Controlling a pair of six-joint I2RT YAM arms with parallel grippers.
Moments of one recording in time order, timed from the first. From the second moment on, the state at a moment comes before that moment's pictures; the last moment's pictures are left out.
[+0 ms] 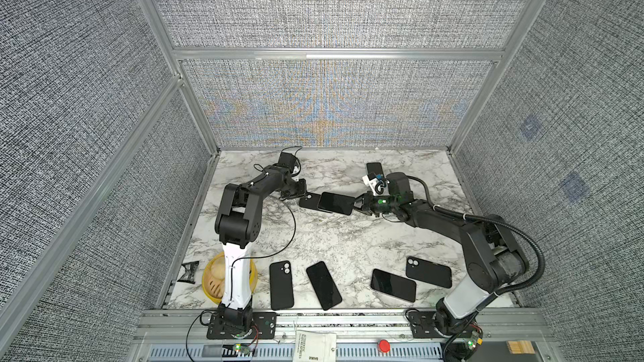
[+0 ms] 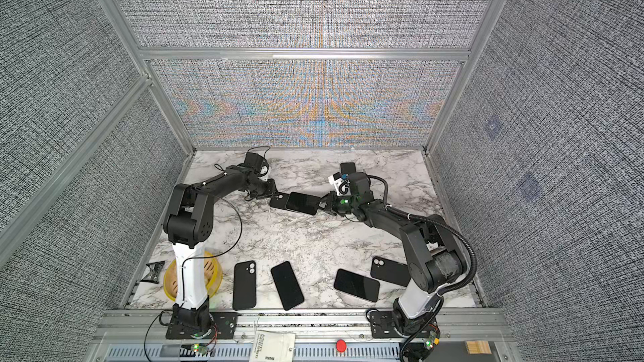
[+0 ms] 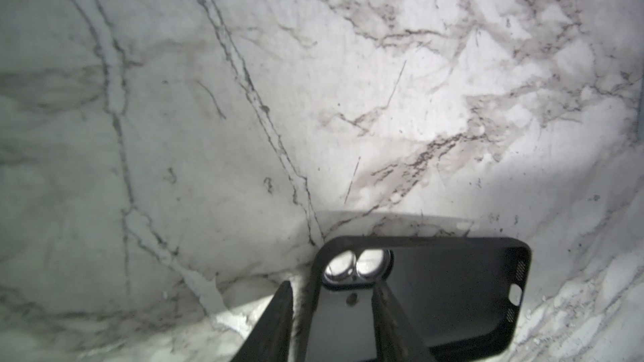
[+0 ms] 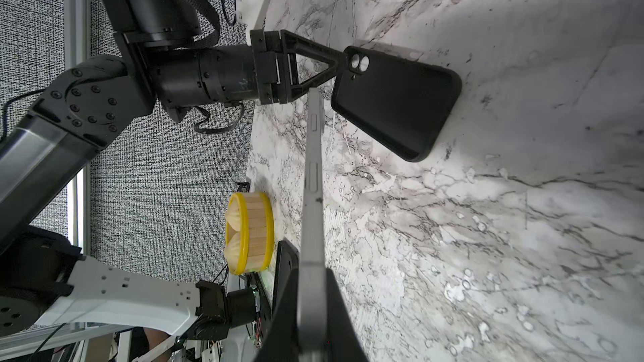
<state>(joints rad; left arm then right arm) -0.29 2.17 1.58 -0.58 0.29 -0.29 0.37 1.67 0.93 0.12 -0.79 0.75</state>
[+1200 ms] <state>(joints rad) -0.38 1.92 1.25 -0.57 0.17 -0.35 0.36 1.65 0.95 -0.04 -0.82 0.66</state>
